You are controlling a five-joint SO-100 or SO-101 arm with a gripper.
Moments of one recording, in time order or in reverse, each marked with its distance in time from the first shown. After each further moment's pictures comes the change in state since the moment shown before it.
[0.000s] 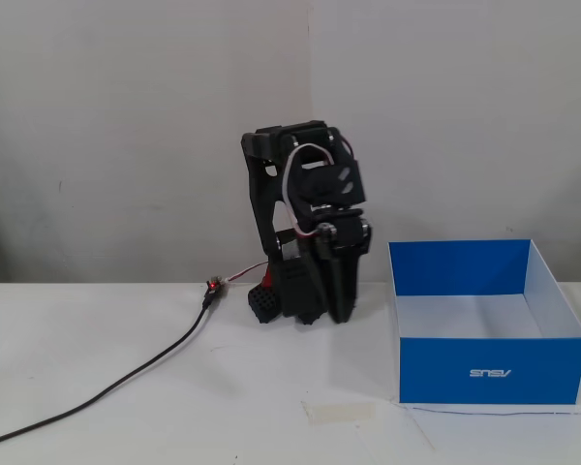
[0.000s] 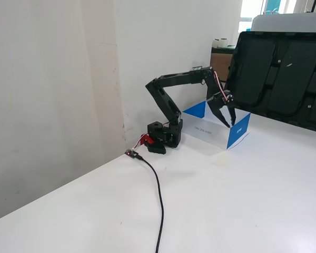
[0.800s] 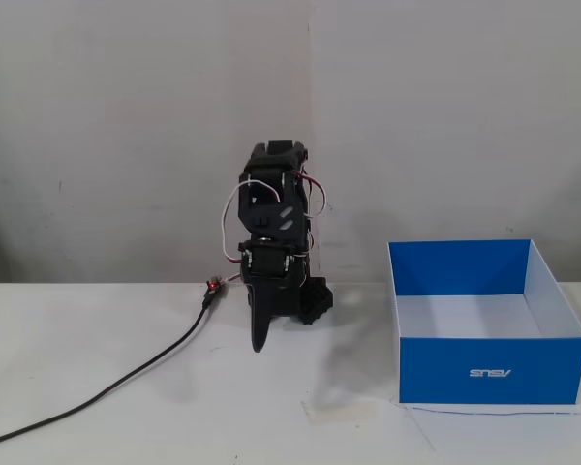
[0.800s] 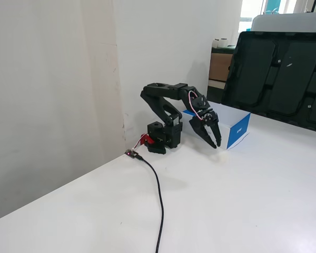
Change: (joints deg) arm 22.1 27.4 34.9 -20.5 3.3
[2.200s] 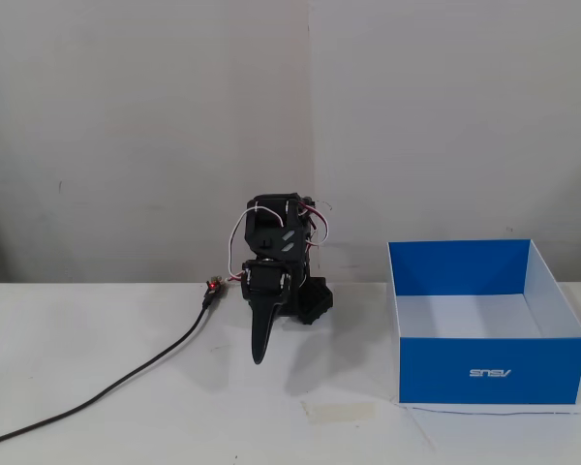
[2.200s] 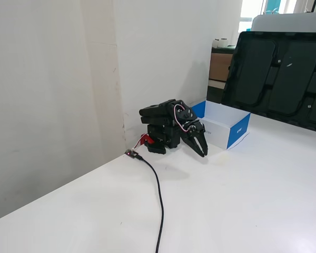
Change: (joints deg) arm 3.3 42.8 26.5 12.0 6.6
